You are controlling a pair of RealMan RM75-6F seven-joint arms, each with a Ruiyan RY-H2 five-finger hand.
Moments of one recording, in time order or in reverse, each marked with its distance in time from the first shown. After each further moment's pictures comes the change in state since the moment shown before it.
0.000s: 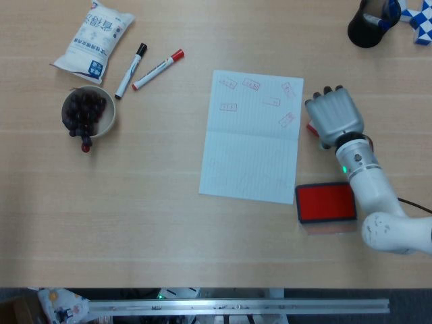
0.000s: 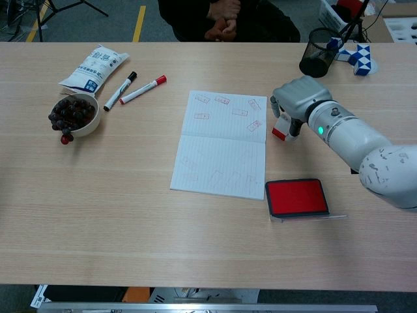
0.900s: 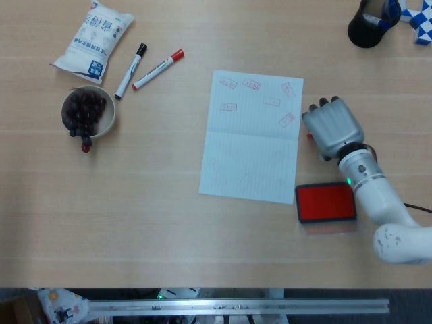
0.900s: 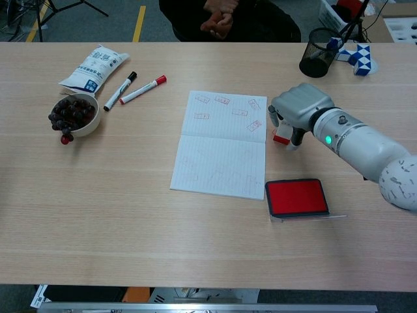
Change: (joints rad) left arm 0.000 0.001 0.000 0.005 -0.008 -0.003 -0.005; right arm 0.009 0.058 -0.076 -0.099 -0.050 0.005 0.045
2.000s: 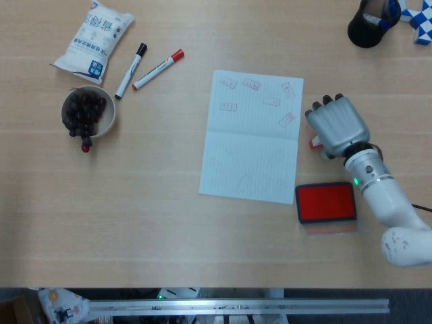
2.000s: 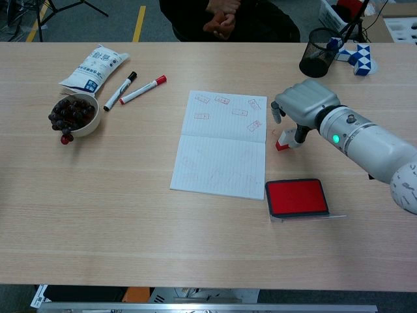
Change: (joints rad) left arm 0.005 0.001 0.006 0.003 0.003 0.002 -0.003; right arm -0.013 0.028 -0.030 -0.006 -0.072 0.029 0.065
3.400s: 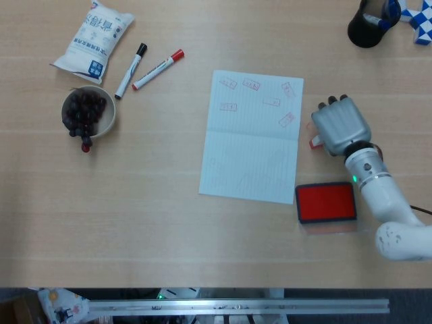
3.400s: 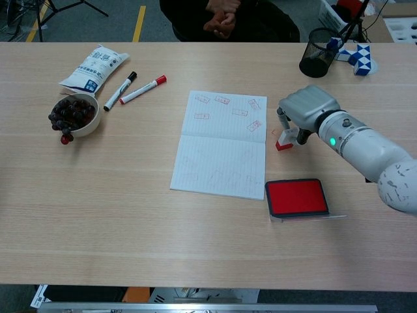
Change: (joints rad) left arm 0.003 -0.001 0.002 0.007 -0.013 -0.010 -0.002; right arm -0.007 -0.054 0.005 0.096 0.044 -0.036 -0.028
